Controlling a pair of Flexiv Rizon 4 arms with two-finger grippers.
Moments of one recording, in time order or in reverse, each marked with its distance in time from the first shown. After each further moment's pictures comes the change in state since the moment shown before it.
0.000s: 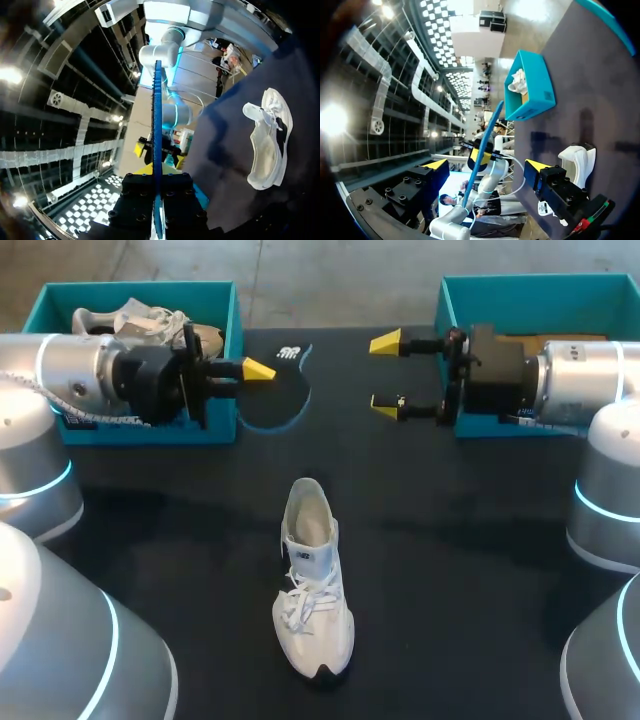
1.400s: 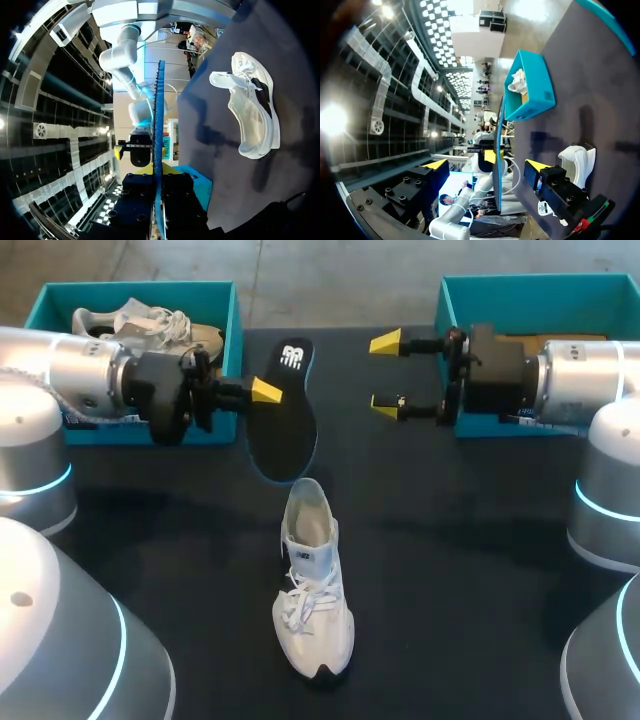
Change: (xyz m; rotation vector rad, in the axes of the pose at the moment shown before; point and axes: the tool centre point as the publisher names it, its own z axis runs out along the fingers) left arm 0.032 0.015 0.004 -0.029 0.129 0.271; right arm 0.000 0.000 0.000 0.000 -0.001 0.000
